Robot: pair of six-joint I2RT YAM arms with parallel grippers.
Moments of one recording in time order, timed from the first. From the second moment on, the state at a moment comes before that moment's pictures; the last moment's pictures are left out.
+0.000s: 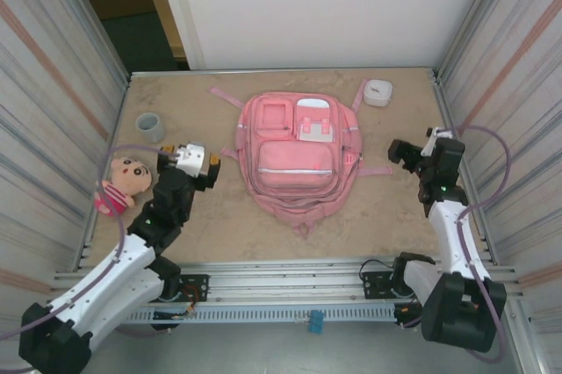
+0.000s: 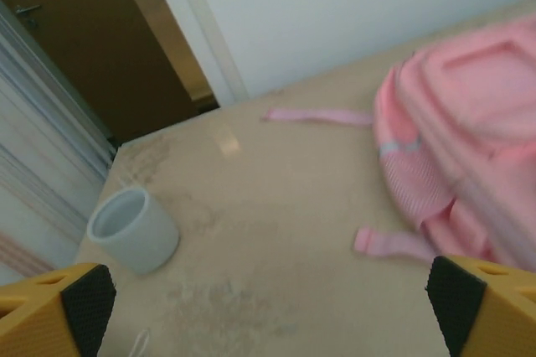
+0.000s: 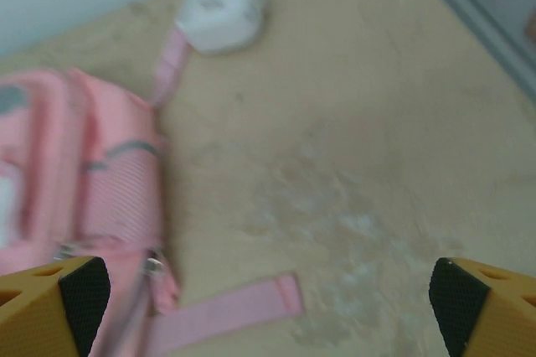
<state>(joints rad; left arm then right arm) -0.51 0.71 0.35 0.10 -0.51 0.23 -0.21 0.99 0.54 -0.12 -0.13 0.22</state>
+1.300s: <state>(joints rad) -0.01 1.52 0.40 0.70 0.03 0.06 -0.05 1.55 0.39 0.70 -0.02 0.12</state>
